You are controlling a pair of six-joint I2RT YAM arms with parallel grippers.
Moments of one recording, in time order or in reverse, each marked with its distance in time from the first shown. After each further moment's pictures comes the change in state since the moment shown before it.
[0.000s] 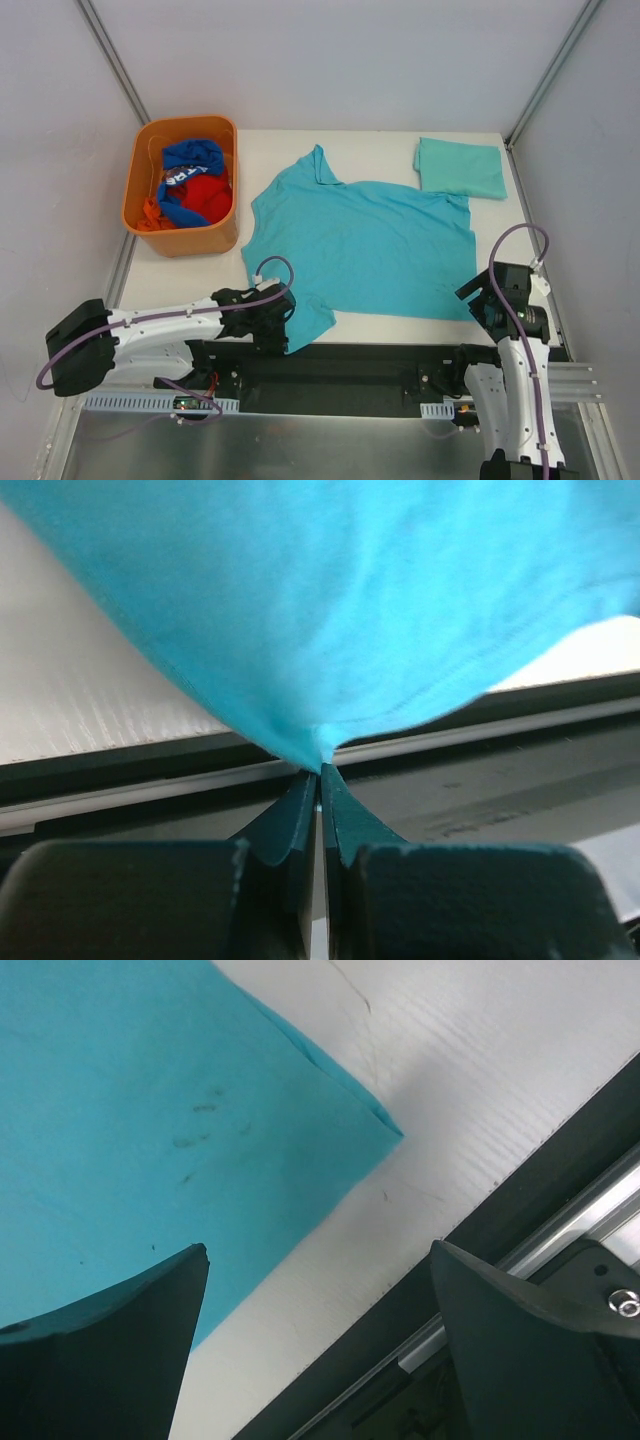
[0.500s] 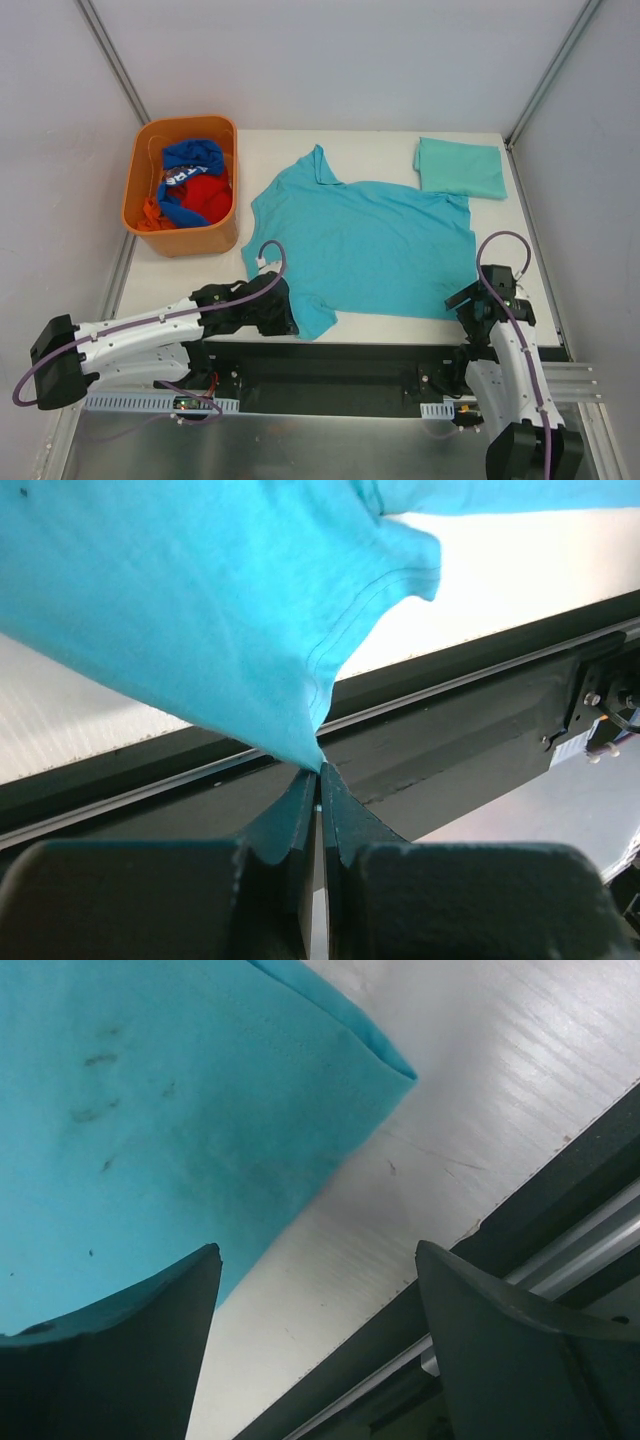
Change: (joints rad) left arm 0.000 -0.183 0.077 0.005 -0.030 0.096; right arm -0.001 0.119 -0.177 0.095 -0.129 0.124
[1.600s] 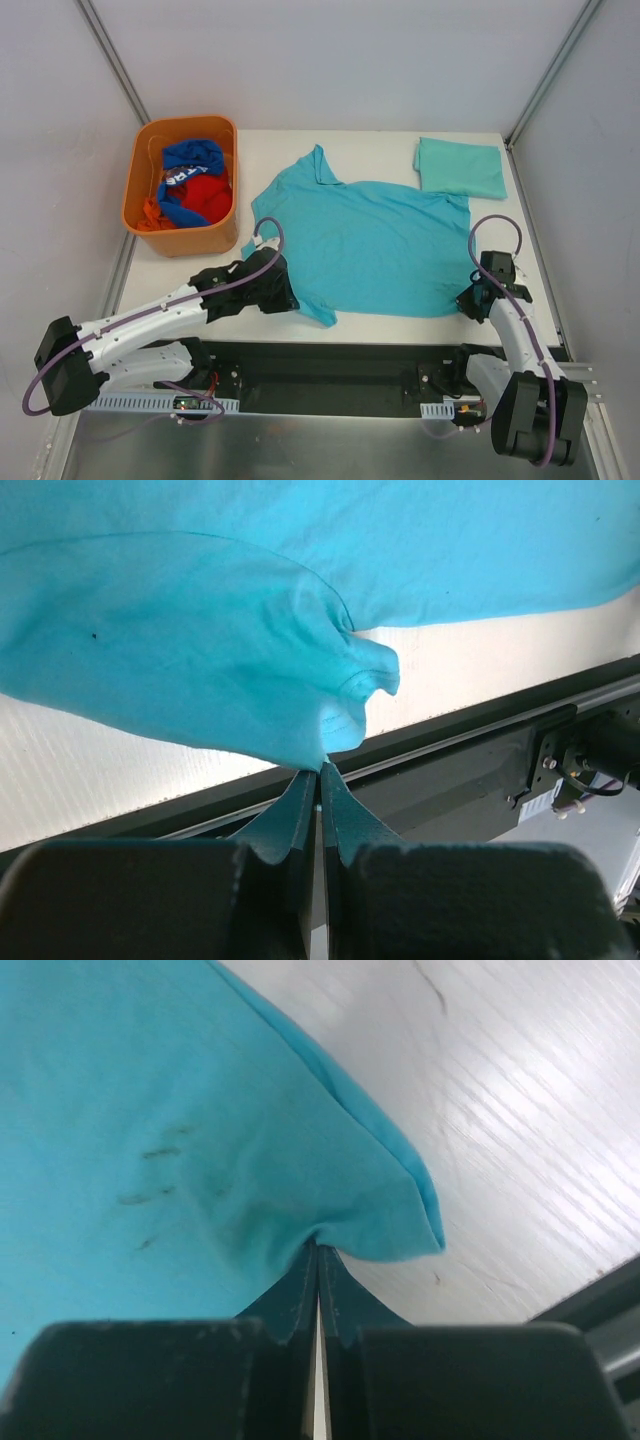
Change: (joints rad) left arm 0.146 0.064 0.121 0.002 -0.027 0.117; right arm -0.032 0.254 0.008 0.267 0.019 -0.143
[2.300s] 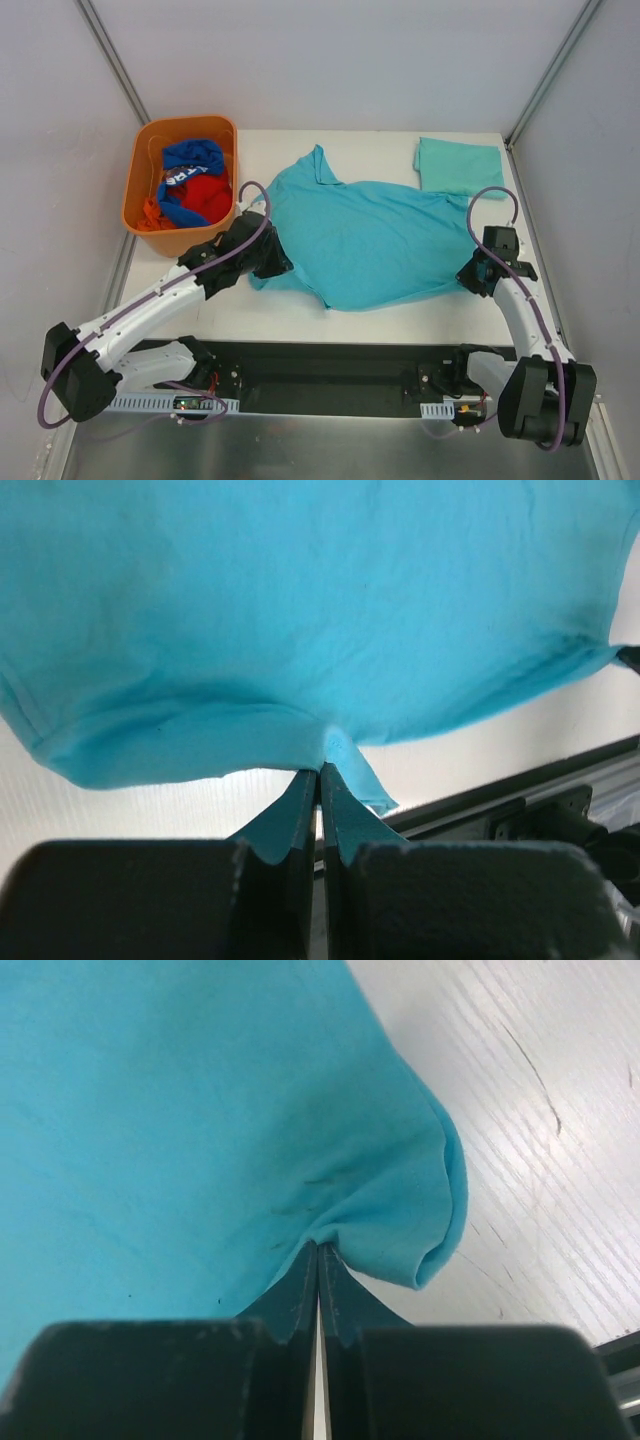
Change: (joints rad) left arm 0.200 0.037 0.145 0.018 -0.004 0.138; right arm 0.039 0.091 0.180 0.039 -0.060 -0.118
